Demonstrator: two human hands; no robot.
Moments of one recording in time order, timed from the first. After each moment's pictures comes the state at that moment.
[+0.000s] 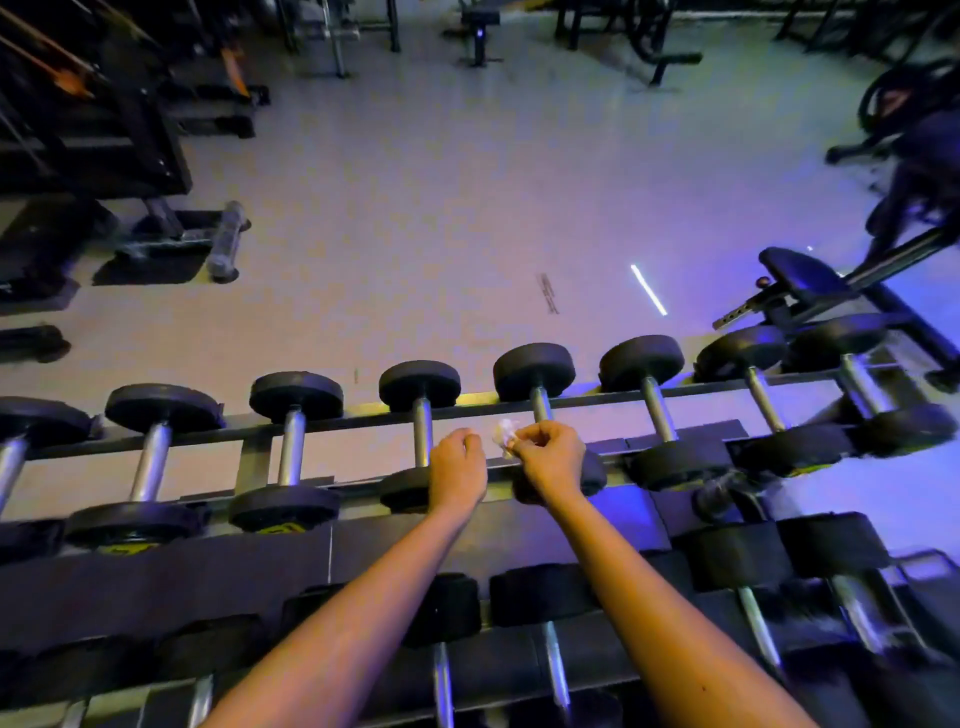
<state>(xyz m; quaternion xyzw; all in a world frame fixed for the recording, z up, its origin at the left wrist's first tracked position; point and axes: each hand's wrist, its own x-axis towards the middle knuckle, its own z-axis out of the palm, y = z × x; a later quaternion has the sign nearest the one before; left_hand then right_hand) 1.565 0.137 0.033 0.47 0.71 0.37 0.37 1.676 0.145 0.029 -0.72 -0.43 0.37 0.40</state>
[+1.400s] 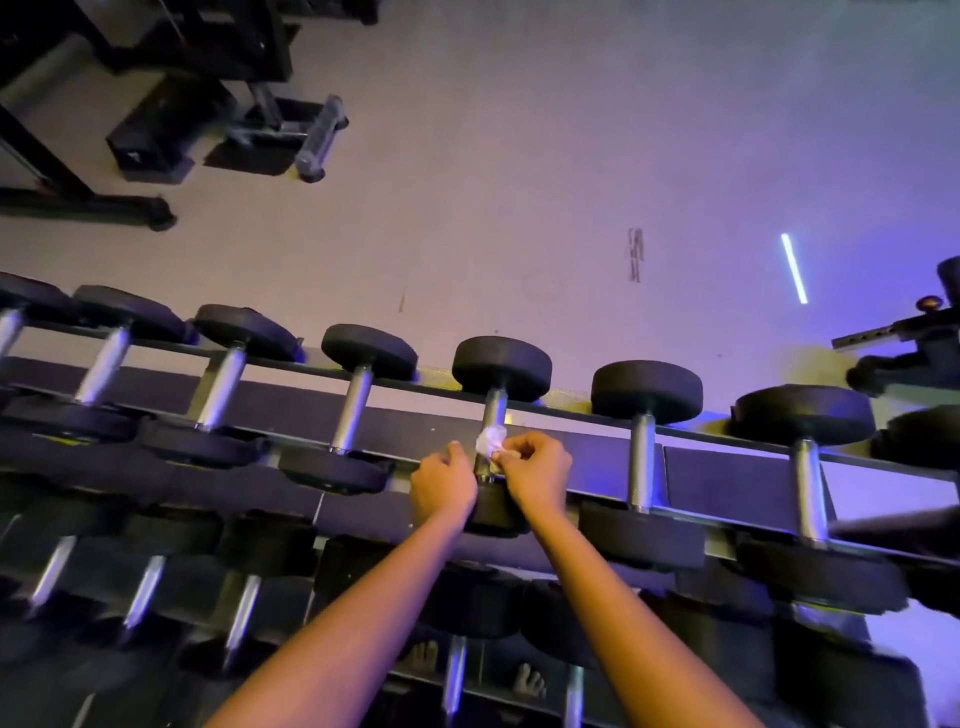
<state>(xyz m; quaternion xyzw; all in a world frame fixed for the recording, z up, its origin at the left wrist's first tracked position) 1.701 0.198 -0.035 0.20 0.89 0.21 0.35 1.796 0.228 -0.031 -0.68 -0.50 0.46 0.27</state>
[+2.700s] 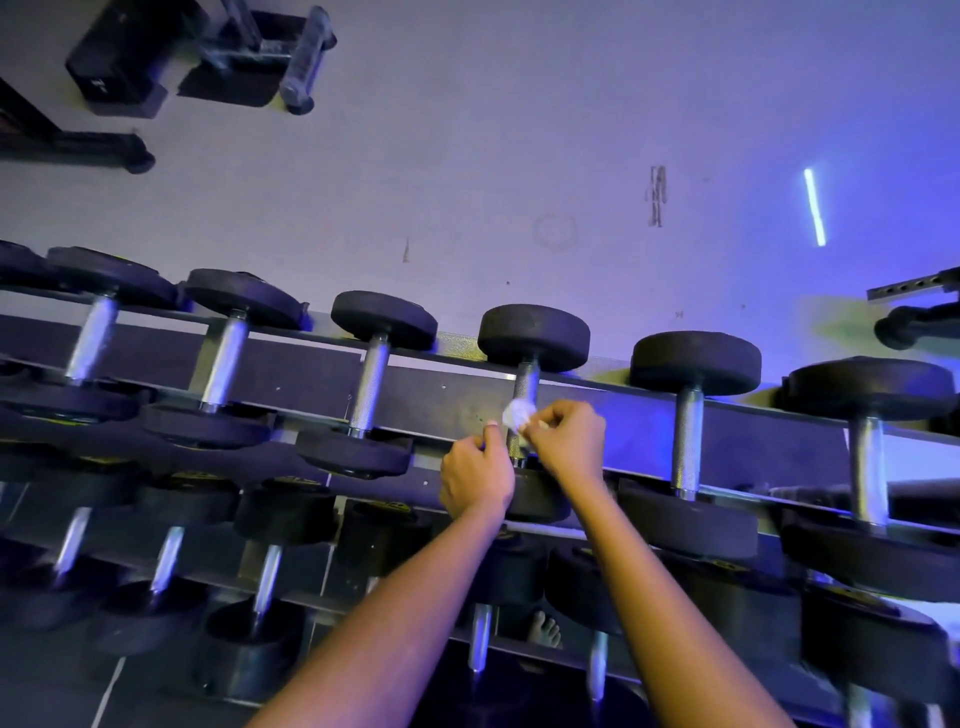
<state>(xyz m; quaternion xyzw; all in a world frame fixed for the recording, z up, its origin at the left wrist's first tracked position) 1.697 0.198 -0.044 0.22 0.89 0.23 0.34 1.782 0.251 -0.044 -0.71 -0.53 0.42 0.17</state>
